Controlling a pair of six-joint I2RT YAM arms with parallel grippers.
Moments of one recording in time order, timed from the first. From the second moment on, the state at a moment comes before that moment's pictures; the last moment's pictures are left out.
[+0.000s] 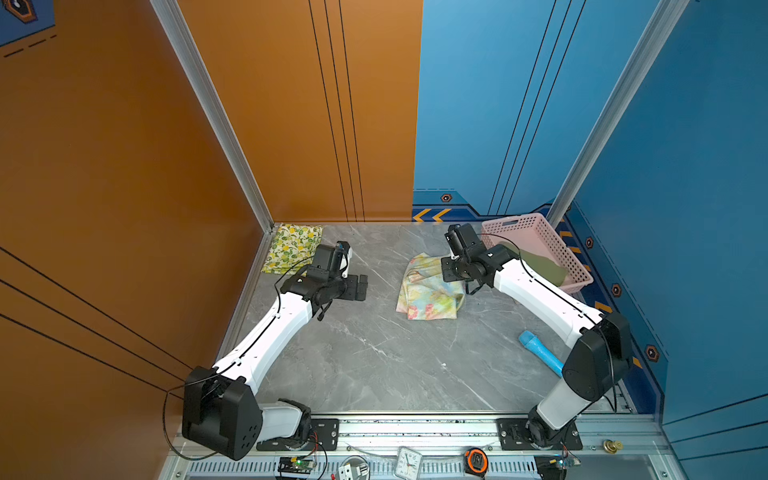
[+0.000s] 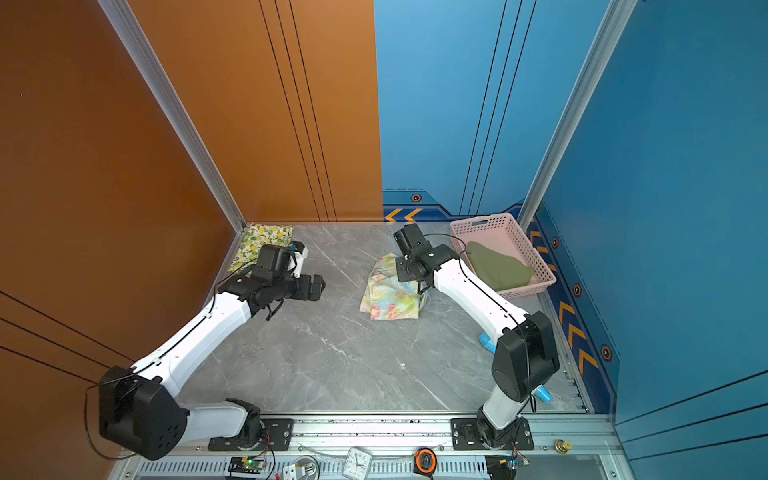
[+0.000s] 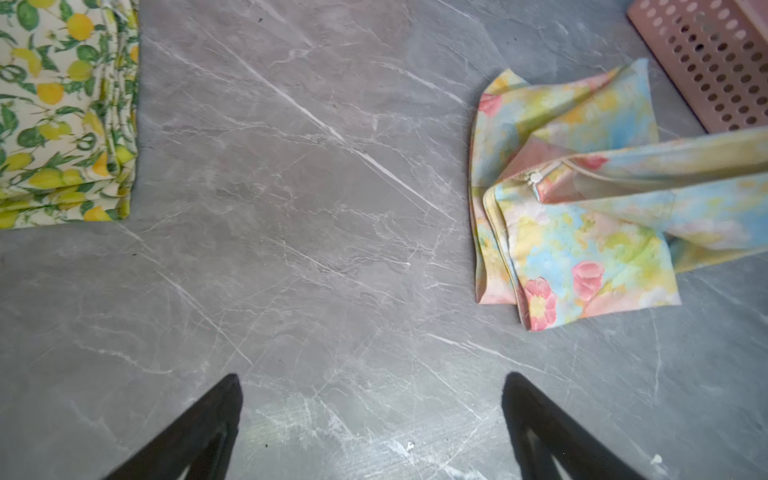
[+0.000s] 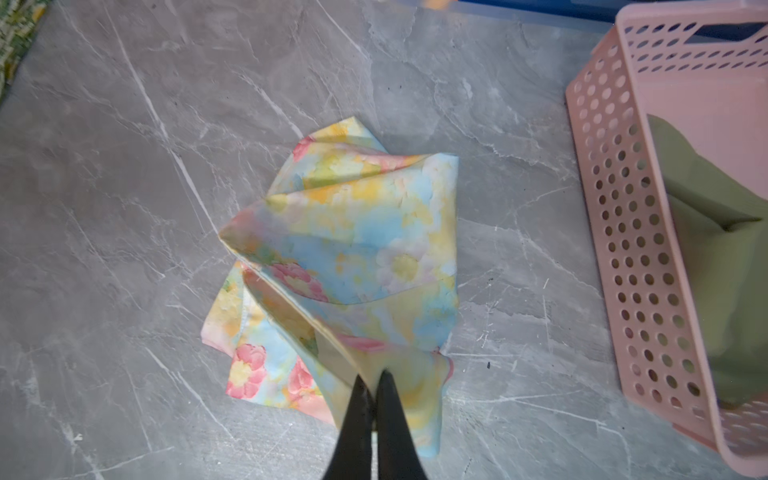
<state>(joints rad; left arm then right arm) -0.36 1.33 1.08 -0.62 0.01 -0.17 0.55 1.66 1.53 -0.78 0.20 0.32</state>
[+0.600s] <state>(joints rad) -0.54 1.40 0.86 -0.27 0.06 -0.27 0.60 1.67 1.89 -0.74 0.11 0.32</state>
